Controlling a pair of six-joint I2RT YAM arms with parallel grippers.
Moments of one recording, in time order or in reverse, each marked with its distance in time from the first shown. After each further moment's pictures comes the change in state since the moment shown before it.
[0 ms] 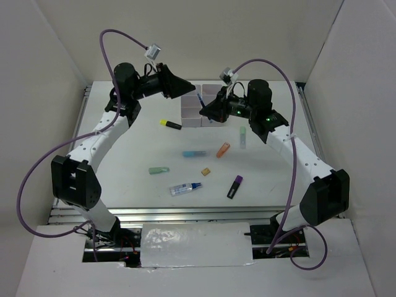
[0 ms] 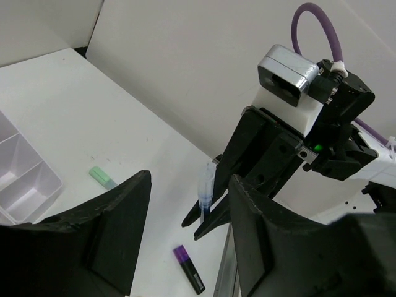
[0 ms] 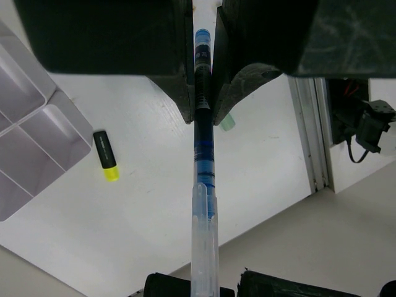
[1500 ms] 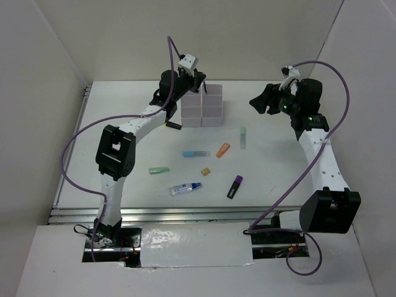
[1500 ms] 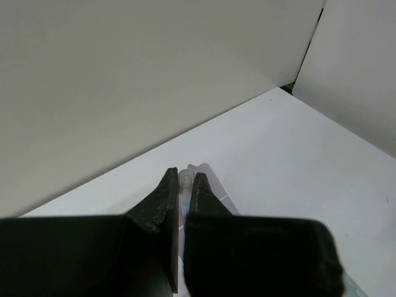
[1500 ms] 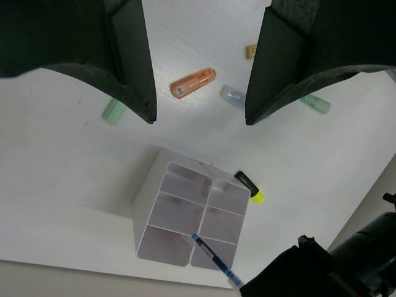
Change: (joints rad) left arm -0.144 0.482 0.253 0.142 -0.652 0.637; right arm -0.459 -0.114 -0.018 -0.241 0.110 0.007
